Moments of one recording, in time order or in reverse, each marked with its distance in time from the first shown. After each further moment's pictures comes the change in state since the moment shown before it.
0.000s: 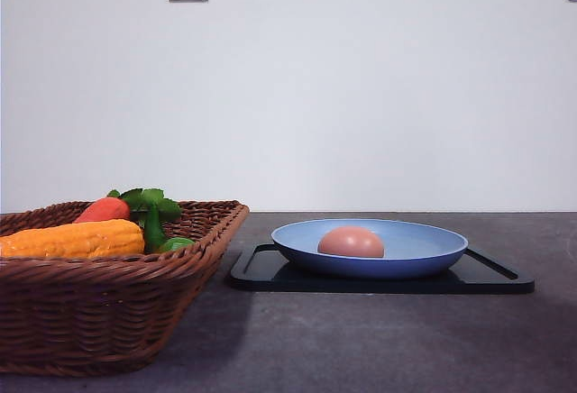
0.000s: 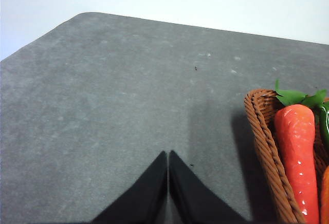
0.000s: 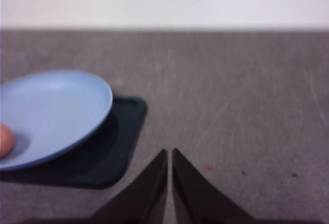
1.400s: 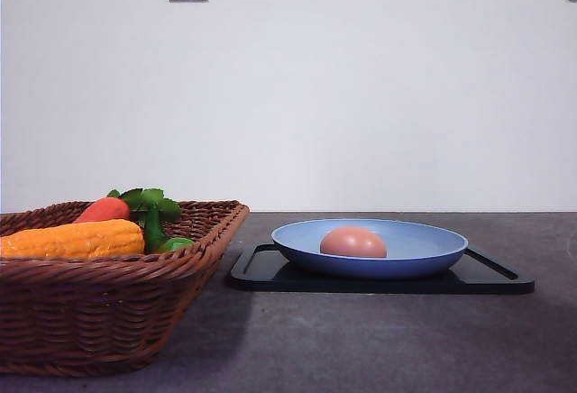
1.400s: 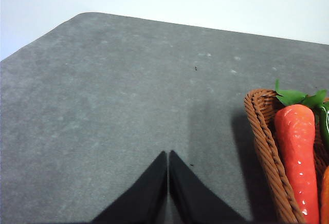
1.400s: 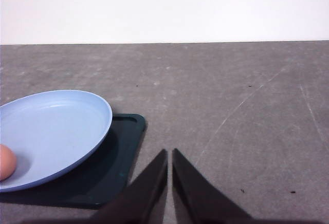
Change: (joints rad) left_arx 0.000 0.000 0.000 0.000 0.000 0.000; right_arx 0.000 -0.001 -0.001 0.061 0.002 0.008
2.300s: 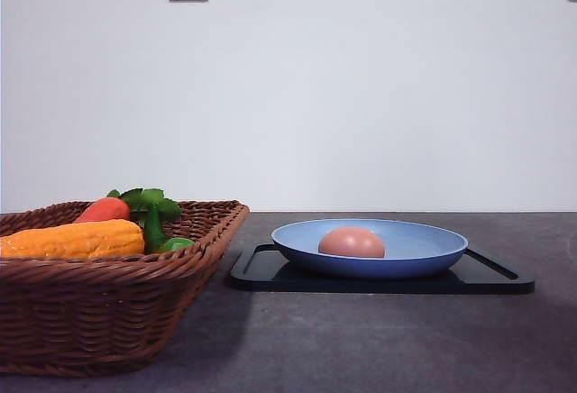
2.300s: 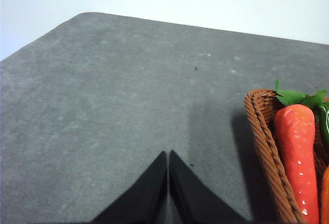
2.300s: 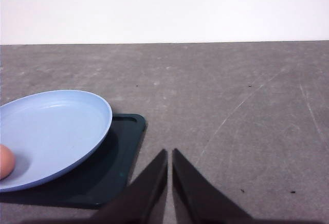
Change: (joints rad) left_arx 0.000 0.000 0.000 0.000 0.000 0.000; right_arx 0.000 0.000 0.000 0.000 0.000 0.000
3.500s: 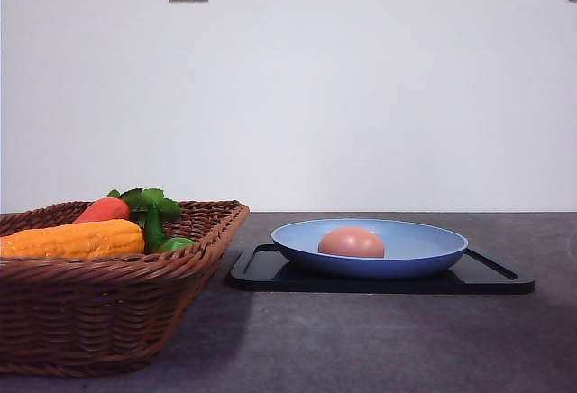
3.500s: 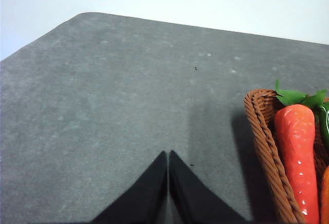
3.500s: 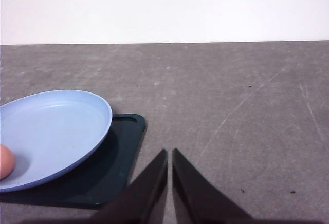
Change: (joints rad) left_arx 0.000 0.000 0.000 0.000 0.000 0.000; right_arx 0.000 0.000 0.000 0.000 0.000 0.000
